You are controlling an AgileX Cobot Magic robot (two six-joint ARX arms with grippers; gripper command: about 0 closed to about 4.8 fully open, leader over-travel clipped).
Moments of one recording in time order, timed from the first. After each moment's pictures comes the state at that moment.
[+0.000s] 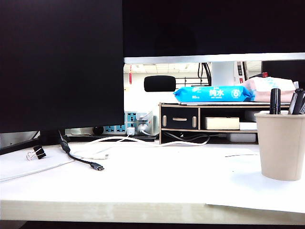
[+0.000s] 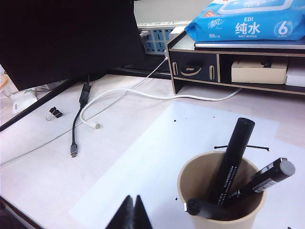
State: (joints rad) left arm 0.04 0.00 0.01 -0.02 0.13 -0.04; right arm 0.42 0.03 0.25 -0.35 -0.13 0.18
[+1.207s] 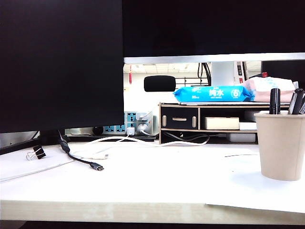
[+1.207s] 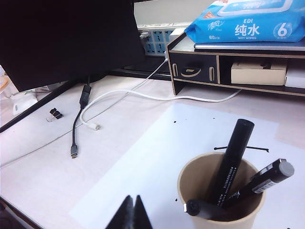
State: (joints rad) left arm -0.01 0.00 0.01 -0.01 0.09 -0.06; right arm 0.42 0.02 0.25 -0.35 -0.13 0.18
